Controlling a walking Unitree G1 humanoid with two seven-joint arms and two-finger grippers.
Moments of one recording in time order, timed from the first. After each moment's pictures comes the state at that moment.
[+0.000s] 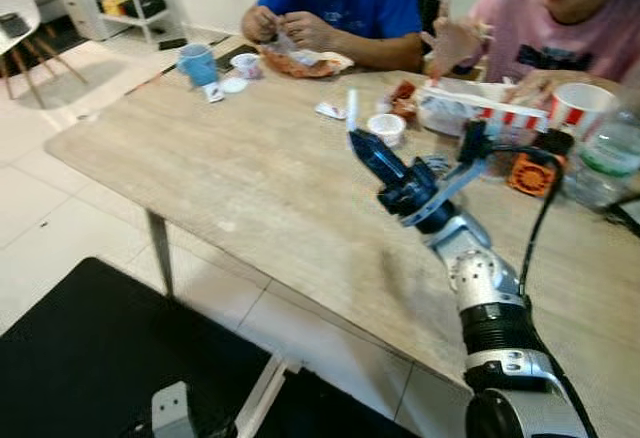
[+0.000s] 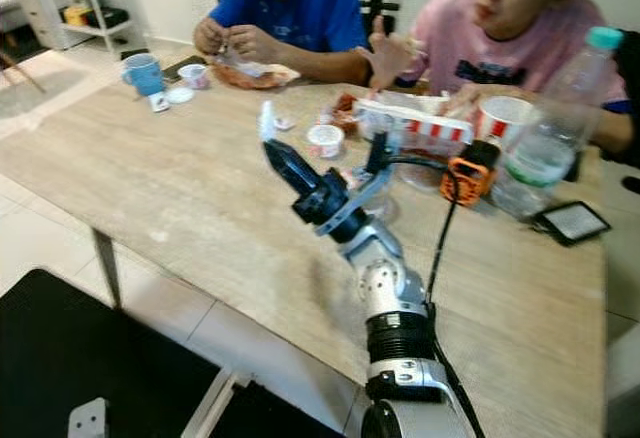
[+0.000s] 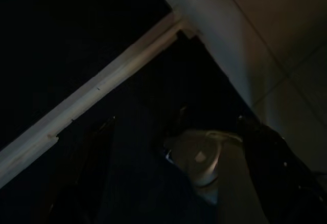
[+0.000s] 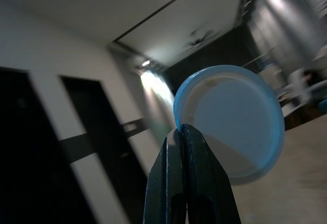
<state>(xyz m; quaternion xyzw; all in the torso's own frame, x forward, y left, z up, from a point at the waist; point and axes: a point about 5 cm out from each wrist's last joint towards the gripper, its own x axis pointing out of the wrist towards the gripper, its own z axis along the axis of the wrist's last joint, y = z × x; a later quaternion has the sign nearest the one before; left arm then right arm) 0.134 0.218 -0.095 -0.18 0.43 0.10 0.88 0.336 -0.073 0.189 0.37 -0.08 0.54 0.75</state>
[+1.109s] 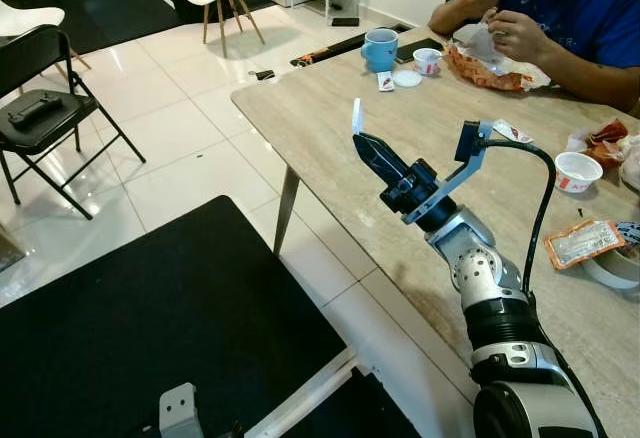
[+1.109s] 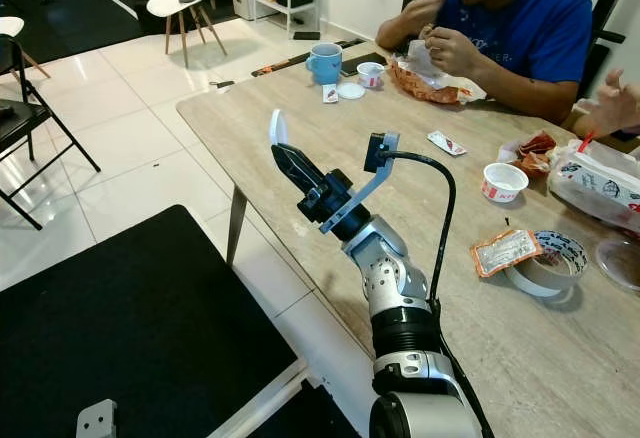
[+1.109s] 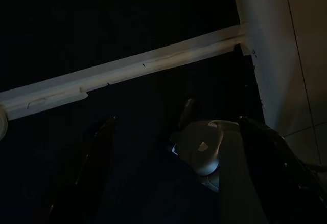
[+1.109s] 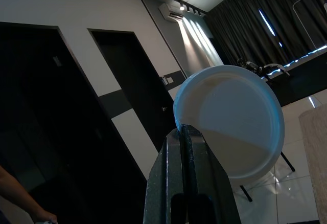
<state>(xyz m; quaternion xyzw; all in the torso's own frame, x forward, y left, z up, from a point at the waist) 0.132 0.214 -0.098 -0.19 0.45 0.10 0.87 0.346 -0.083 0.178 0.35 -0.05 0.49 0.80</state>
